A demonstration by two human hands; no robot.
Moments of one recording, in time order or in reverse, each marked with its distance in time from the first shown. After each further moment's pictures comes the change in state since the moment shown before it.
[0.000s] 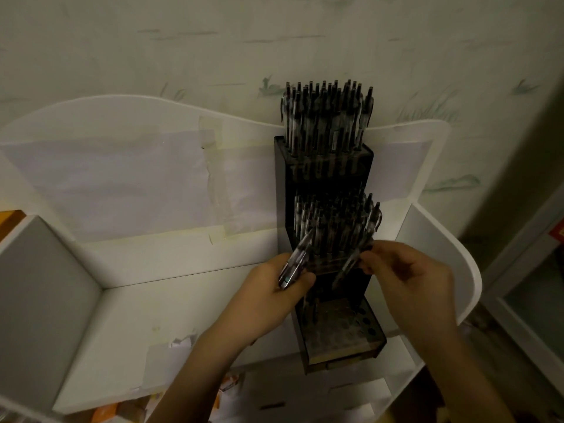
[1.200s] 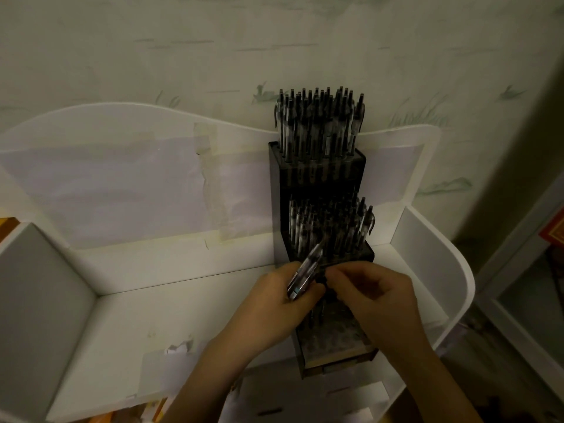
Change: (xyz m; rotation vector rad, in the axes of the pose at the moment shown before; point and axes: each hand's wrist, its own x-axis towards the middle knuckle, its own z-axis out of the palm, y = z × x) left_hand 0.000 0.005 0.015 0.040 -0.024 0.027; right_hand -0.018 -0.007 0.019 0.139 -0.146 0.074
